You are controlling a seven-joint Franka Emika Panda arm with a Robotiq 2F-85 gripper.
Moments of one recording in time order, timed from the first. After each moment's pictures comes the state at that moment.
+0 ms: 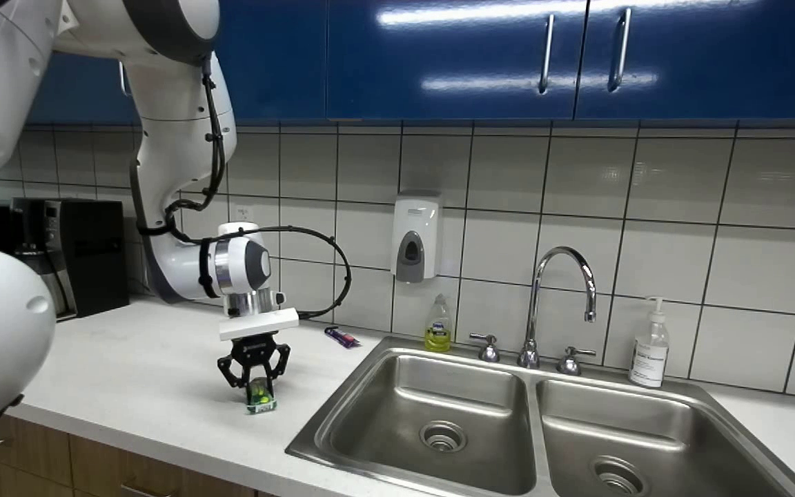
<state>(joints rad) 0.15 0.41 0.04 -2.28 -0.35 2.60 -0.34</state>
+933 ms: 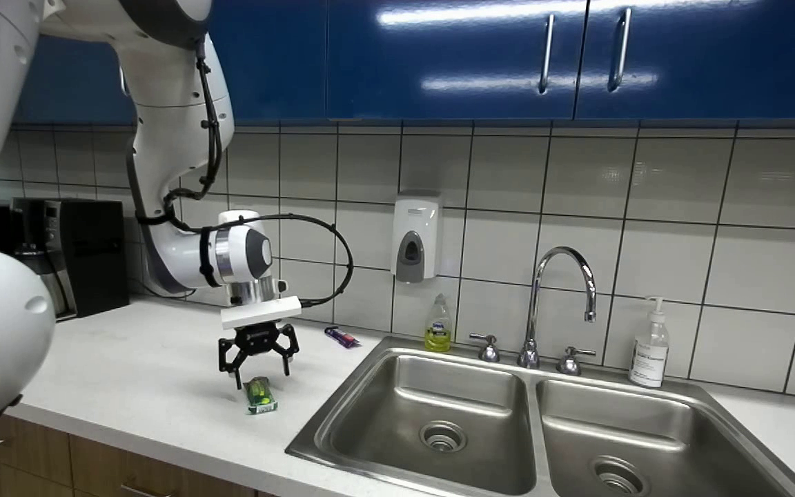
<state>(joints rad) 0.15 0.36 0.04 -2.29 -0.35 2.60 -0.34</state>
